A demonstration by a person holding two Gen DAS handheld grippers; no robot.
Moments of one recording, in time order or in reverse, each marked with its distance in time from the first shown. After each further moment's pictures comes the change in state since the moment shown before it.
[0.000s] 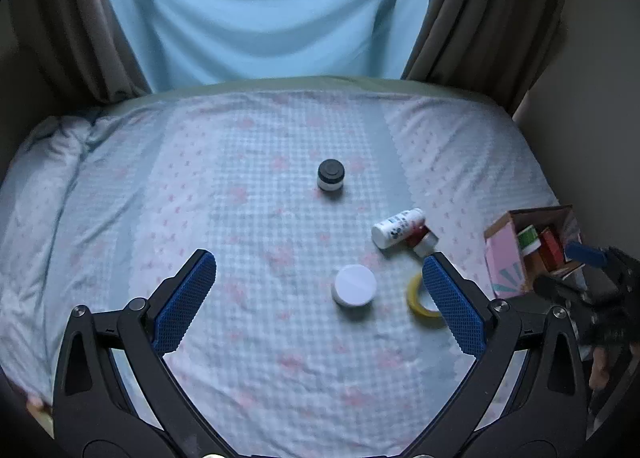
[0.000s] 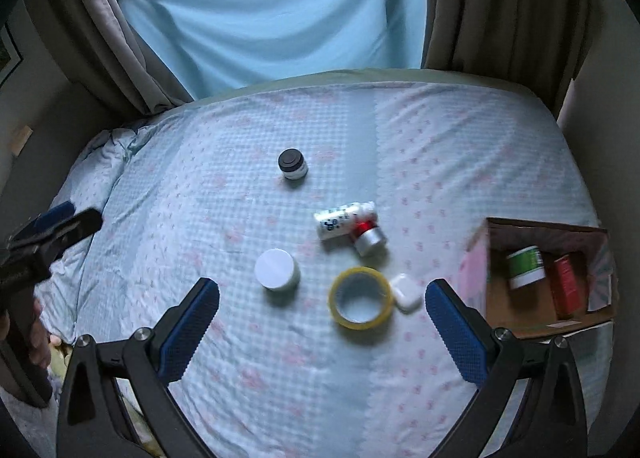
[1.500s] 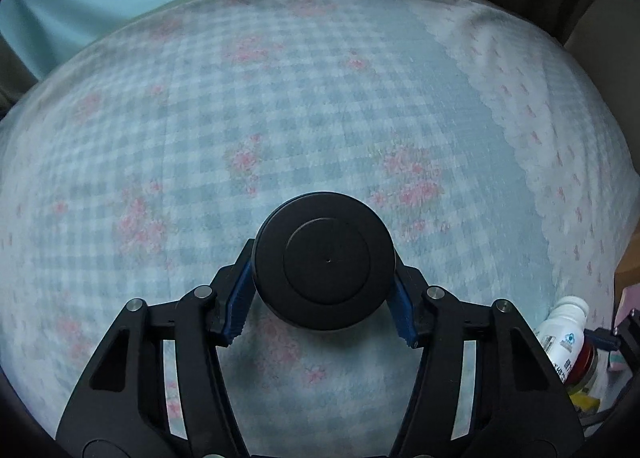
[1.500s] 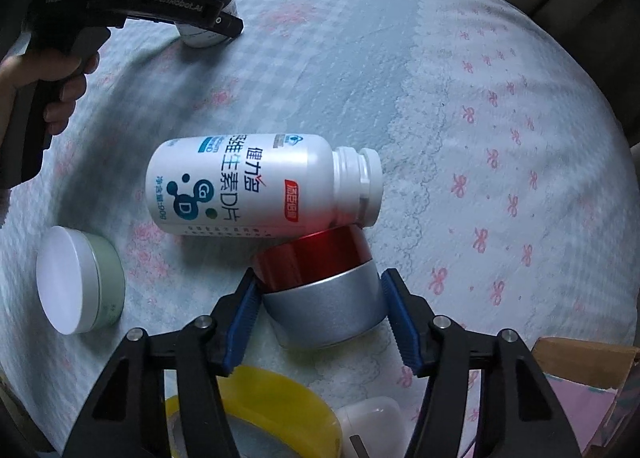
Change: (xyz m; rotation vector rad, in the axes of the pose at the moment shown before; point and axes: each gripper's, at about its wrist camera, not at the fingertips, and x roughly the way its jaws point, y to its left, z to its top) left arm 0.422 -0.039 0.068 0.128 0.172 -0.062; right arm 0.291 -0.065 0.002 -0.287 0.292 -0.140
